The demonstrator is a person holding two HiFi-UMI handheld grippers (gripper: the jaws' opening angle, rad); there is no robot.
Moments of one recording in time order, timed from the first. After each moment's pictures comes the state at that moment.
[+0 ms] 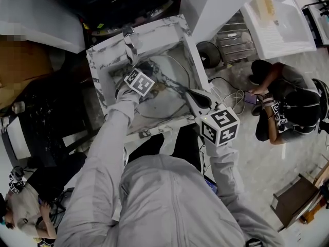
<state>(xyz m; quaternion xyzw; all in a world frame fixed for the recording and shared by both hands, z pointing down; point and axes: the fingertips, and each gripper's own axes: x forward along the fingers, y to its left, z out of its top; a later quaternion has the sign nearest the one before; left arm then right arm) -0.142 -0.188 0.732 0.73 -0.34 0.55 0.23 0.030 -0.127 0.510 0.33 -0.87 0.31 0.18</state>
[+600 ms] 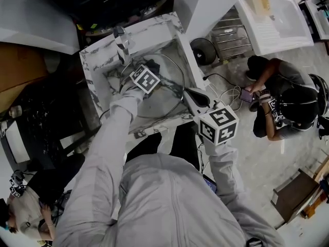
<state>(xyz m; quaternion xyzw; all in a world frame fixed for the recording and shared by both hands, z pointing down) -0.077 -0.194 0.735 0.76 -0.28 0.53 0.24 0.046 -0.129 0.514 0.34 -0.87 0.32 0.19</state>
